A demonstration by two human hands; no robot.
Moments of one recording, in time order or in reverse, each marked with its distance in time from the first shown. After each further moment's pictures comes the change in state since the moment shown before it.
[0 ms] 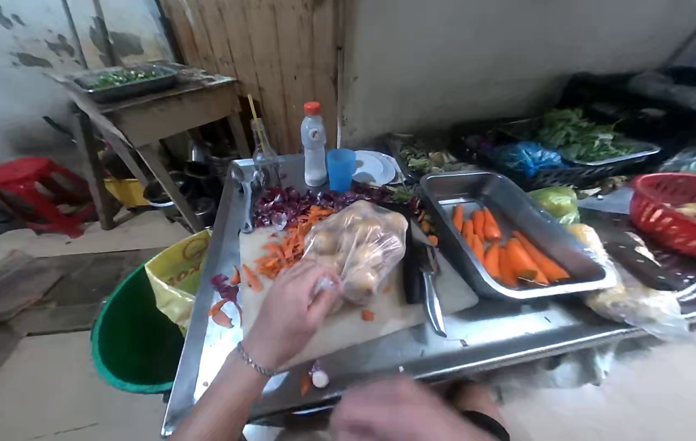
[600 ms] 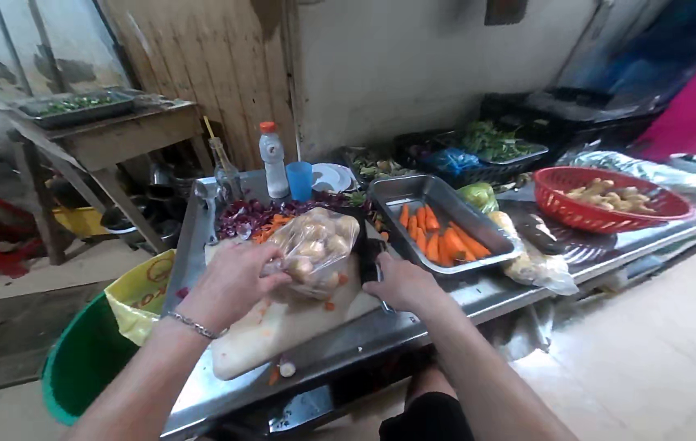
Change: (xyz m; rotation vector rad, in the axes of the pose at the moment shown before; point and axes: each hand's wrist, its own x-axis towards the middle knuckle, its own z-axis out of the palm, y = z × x) left_hand 0.038 0.013 -0.048 0.326 -0.309 0.029; right_hand 0.030 0.068 -0.105 -0.385 0.037 1.157
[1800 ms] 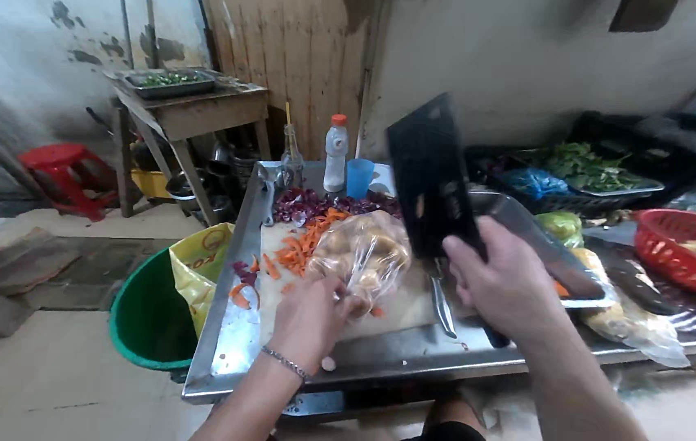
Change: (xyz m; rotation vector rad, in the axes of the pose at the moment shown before) left_hand -0.034 0.050 0.032 -0.261 -0.078 -0.581; right_hand -0.053 -0.027 -0.044 0.483 0.433 -0.426
